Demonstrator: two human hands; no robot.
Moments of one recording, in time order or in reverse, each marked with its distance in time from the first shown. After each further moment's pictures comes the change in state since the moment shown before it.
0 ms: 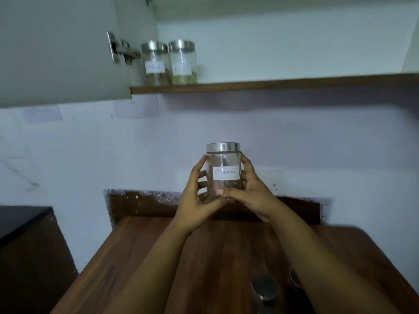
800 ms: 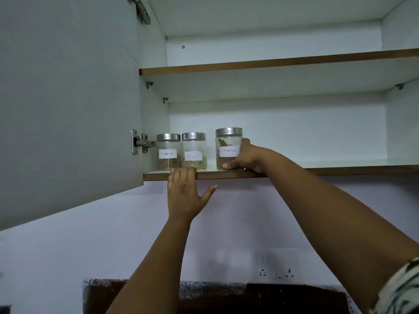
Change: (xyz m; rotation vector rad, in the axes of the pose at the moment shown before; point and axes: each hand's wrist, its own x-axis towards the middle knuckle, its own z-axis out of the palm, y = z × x) left_hand 0.232 0.004 -0.079 1.014 0.599 0.521; right_hand 0.221 -0.200 -0.044 -0.490 0.217 0.092
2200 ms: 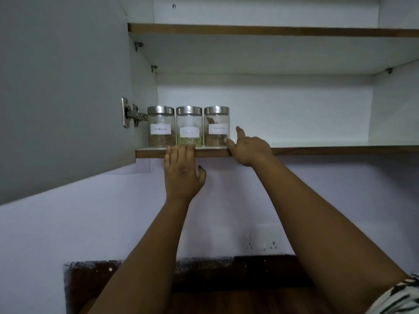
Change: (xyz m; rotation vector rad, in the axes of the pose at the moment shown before) left_hand -0.009 -0.006 0.006 -0.065 -0.020 0.045; right_hand -0.035 0.018 0.041 -0.828 0.339 -0.051
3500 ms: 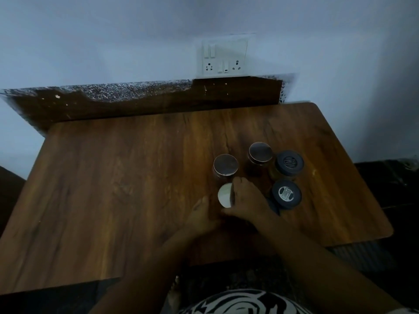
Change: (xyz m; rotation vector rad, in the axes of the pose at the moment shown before) left_hand -0.486 0.192 -0.110 -0.613 -1.635 -0.670; right_hand -0.447 0.206 0.252 0.171 -0.755 0.179
